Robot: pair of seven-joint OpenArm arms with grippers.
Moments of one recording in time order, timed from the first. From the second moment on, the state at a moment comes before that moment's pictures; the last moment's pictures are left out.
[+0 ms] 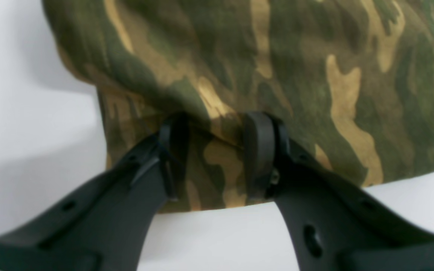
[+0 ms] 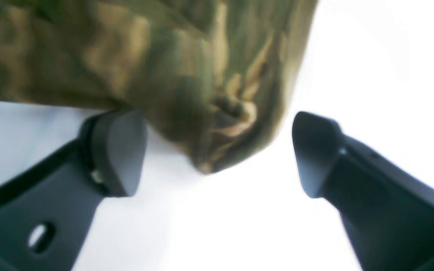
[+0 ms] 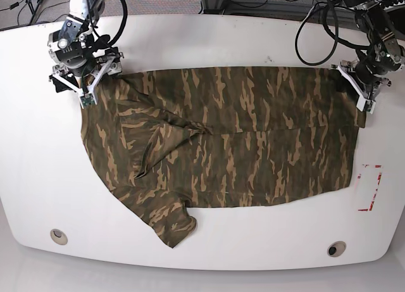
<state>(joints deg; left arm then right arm) 10.2 -14.5 -34.5 87.2 -13.3 -42.2 50.6 -15.1 -0.1 30.3 111.2 -2.7 40.6 -60.5</state>
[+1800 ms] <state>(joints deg) 10.9 -19.4 -32.2 87.6 -11.5 -41.9 50.4 -11.1 7.1 29.9 112.4 -0.1 40.5 -64.6</state>
